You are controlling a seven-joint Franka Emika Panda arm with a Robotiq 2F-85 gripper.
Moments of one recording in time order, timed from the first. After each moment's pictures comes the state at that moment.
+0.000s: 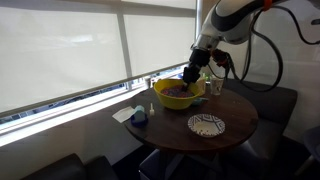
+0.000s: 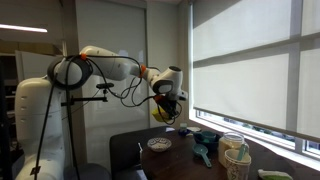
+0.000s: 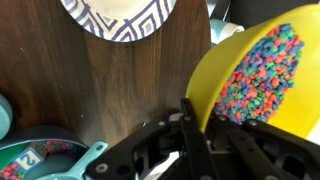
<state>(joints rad) 0.11 0.03 0.04 -1.86 0.50 2.10 -0.15</state>
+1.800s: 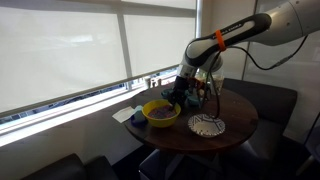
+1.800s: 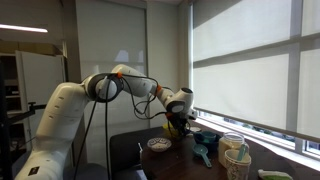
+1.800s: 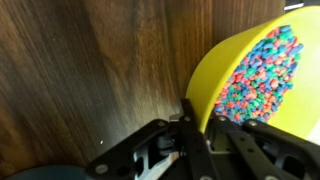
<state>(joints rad) 0.07 0.36 0.10 -1.70 0.44 2.23 -0.02</state>
